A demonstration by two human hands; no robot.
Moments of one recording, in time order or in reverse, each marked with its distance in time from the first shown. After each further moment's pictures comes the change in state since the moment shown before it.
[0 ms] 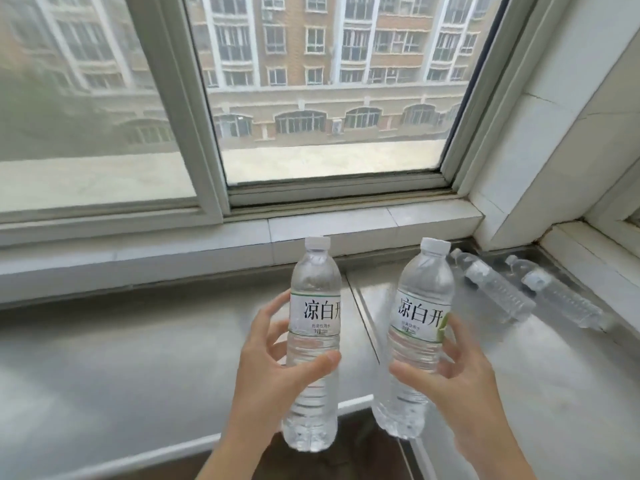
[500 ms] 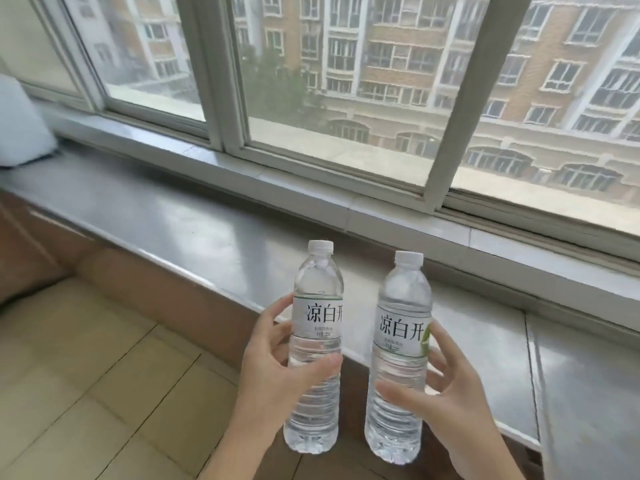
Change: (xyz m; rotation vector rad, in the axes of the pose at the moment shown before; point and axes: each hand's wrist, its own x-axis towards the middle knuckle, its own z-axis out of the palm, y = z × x) left_hand -0.207 -0.012 -0.153 -0.087 0.666 -0.016; right_hand -0.129 -0.020 0.158 -0.092 -0.733 -0.068
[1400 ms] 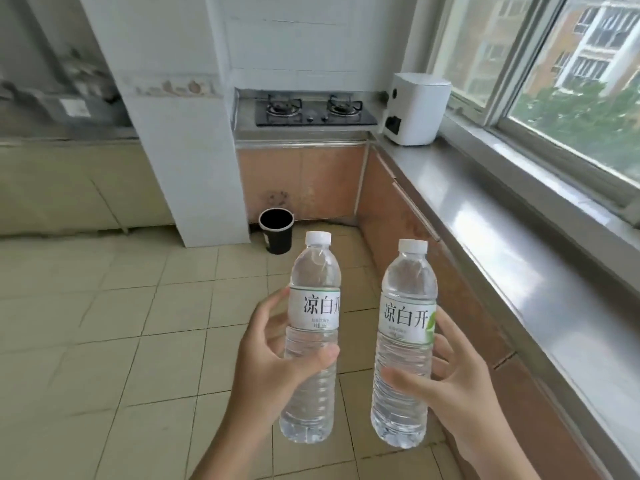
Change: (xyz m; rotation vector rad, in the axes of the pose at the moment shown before) left_hand -0.176 -0.016 -0.460 -0.082 0.961 0.031; right_hand -0.093 -0.047 0.500 -0.172 -0.965 -0.174
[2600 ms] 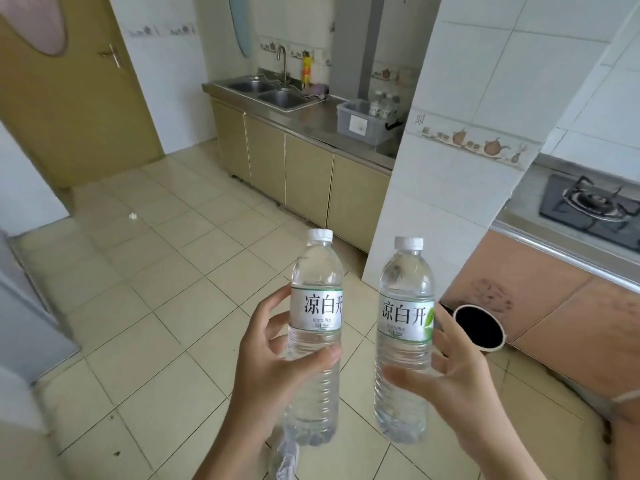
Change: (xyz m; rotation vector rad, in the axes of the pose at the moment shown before) left_hand 0.311 0.017 -0.294 -0.092 0.876 0.012; right_hand 0.412 -0.094 0.416 -0.093 -0.803 -0.145
